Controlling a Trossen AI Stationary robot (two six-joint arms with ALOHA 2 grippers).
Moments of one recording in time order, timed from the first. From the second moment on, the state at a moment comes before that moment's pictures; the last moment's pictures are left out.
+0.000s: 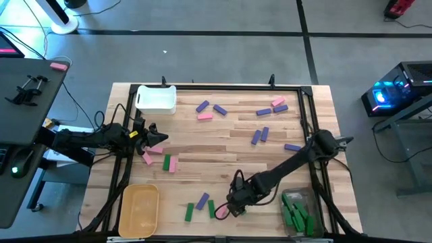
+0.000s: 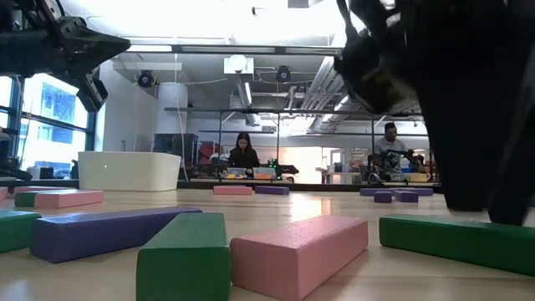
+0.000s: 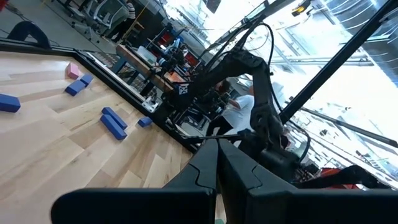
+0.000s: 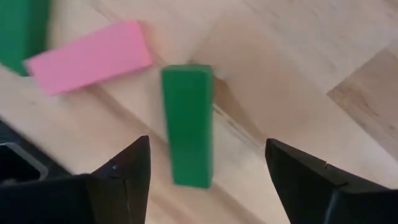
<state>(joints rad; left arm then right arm) -0.05 0.01 0.01 0.13 -0.10 -0.70 0.52 2.02 1.39 -0.67 -0.14 1.40</state>
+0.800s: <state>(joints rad) -0.05 0.01 0.01 0.11 -0.12 -0.70 0.52 2.05 1.40 -1.03 -0.09 1.41</state>
